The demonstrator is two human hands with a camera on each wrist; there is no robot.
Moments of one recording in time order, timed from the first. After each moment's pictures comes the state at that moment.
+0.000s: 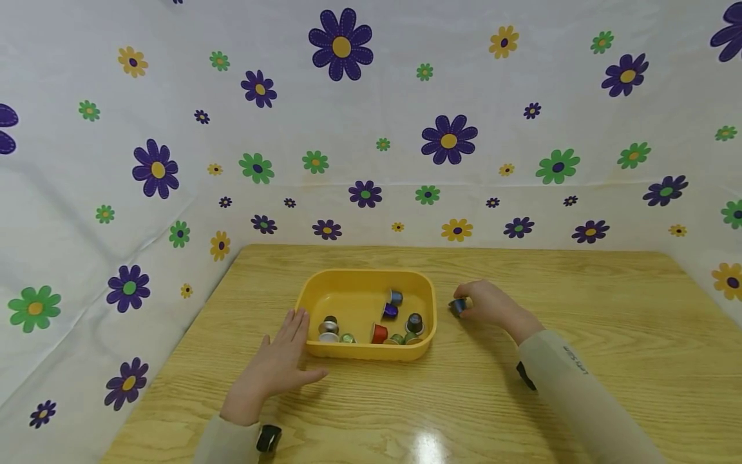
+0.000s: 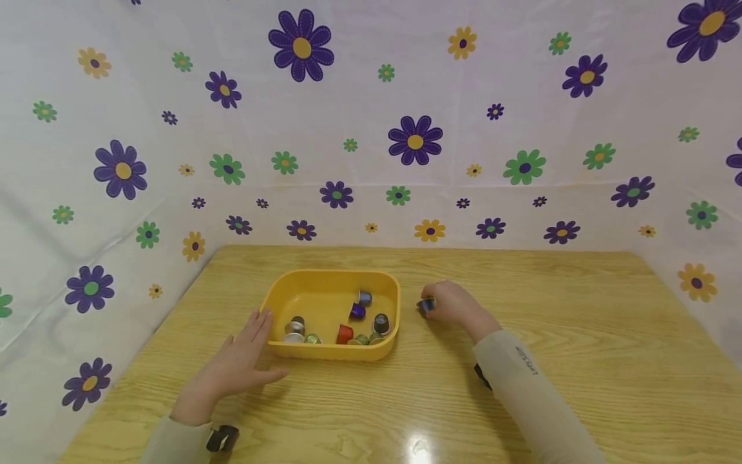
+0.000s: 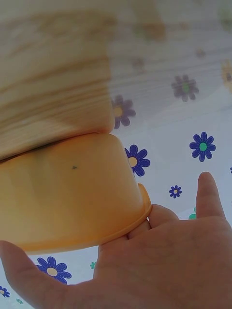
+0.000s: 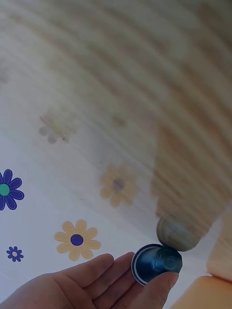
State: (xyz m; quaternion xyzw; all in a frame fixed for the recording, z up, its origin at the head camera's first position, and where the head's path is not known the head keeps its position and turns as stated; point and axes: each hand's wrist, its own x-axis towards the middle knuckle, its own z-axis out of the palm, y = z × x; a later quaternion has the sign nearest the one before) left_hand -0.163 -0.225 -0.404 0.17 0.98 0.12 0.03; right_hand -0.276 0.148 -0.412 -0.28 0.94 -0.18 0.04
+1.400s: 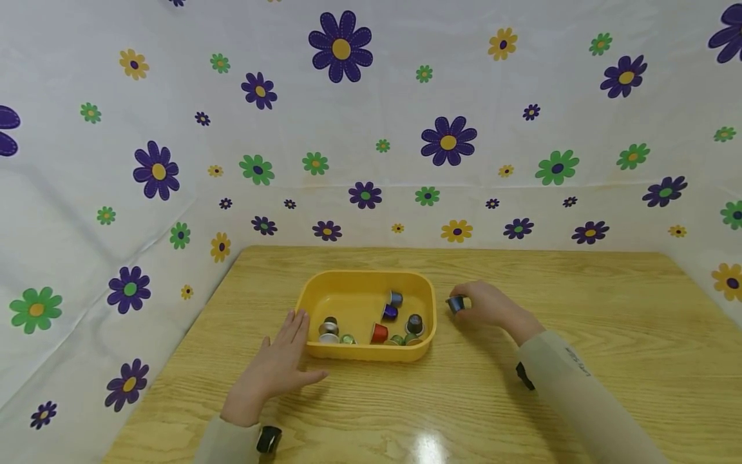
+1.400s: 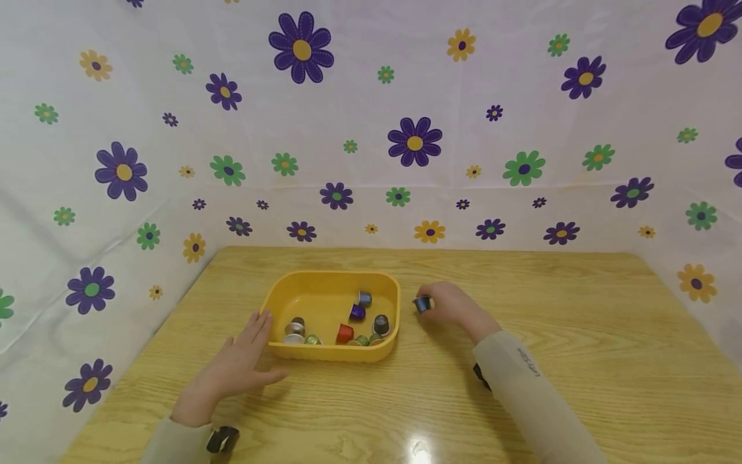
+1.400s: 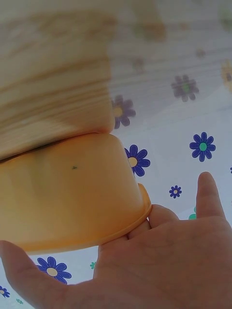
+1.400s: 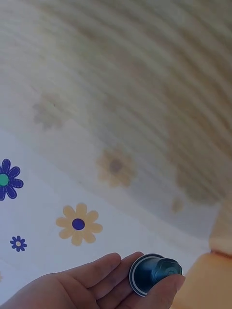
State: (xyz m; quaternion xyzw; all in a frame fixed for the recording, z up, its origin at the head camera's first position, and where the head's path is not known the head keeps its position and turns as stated) left_hand -0.163 -0.226 -0.405 0.16 0.98 0.13 0.04; right_hand -0.274 0.145 -0.404 -0.29 0.93 -0.21 0.06
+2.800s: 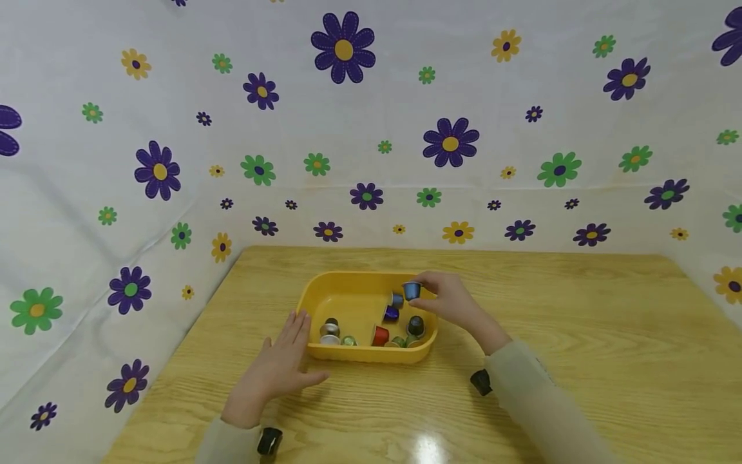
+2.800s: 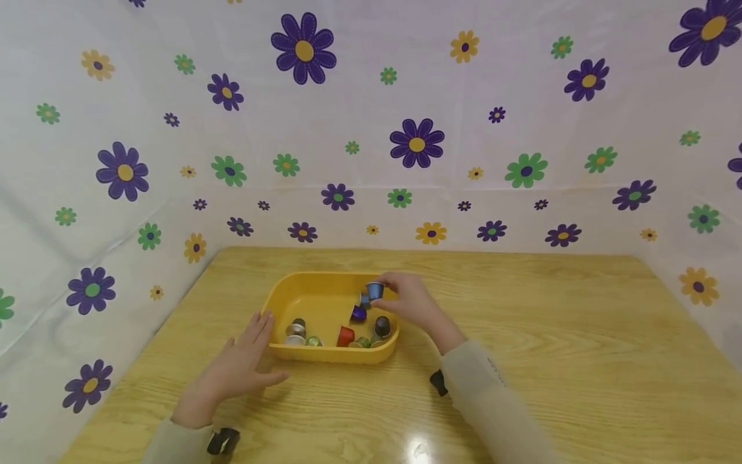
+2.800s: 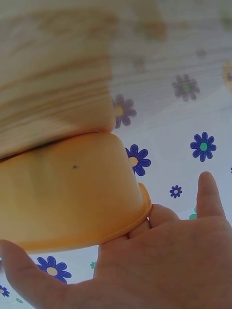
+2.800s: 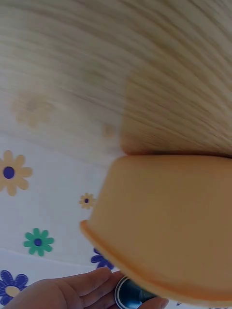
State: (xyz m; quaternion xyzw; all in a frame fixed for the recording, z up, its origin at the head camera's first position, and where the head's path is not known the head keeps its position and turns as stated) left_hand -0.162 -0.225 -0.403 0.17 0.98 0.14 0.04; right_hand -0.259 0.082 -0.390 -0.28 0.86 -0.42 -0.01
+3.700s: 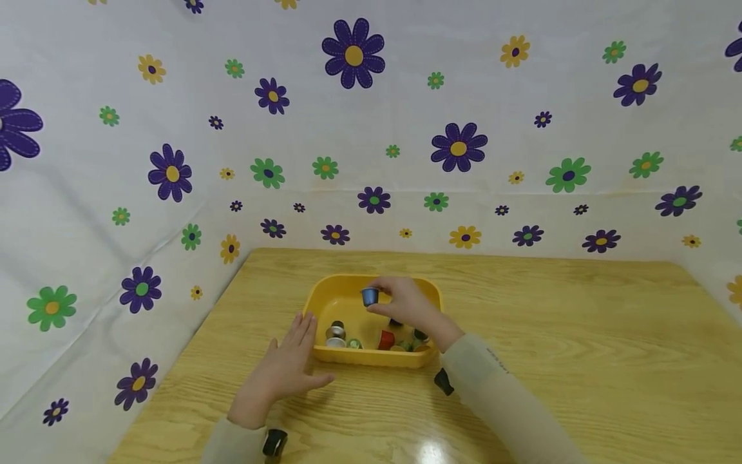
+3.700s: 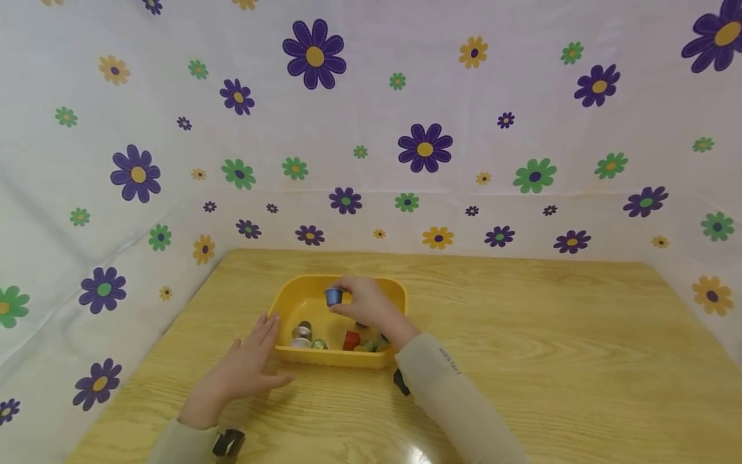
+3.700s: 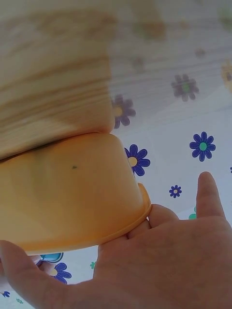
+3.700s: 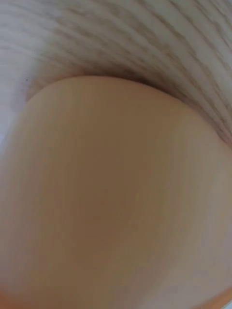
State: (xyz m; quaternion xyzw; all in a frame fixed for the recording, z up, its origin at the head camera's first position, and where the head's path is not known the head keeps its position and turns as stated) left_hand -0.163 -0.227 -0.404 0.16 0.98 0.13 0.04; right_hand -0.262 0.002 -0.381 -0.32 0.86 -0.38 0.01
